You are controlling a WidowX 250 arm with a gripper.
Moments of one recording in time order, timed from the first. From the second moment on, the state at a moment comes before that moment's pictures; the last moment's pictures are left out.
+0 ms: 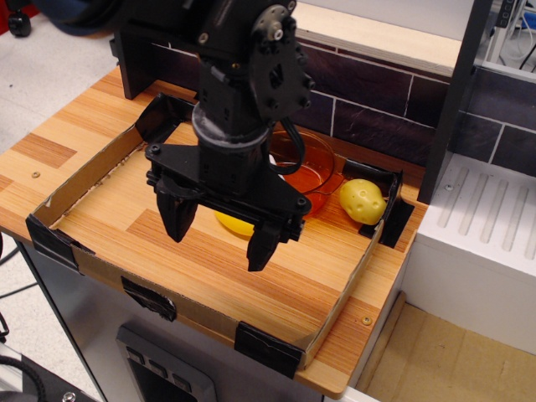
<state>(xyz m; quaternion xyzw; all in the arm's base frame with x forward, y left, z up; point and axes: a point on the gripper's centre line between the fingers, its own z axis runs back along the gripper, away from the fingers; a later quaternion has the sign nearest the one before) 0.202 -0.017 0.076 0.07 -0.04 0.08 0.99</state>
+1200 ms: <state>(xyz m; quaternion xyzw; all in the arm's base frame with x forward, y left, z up) 0.285 0.001 0.122 0.08 -0.04 0.30 0.95</state>
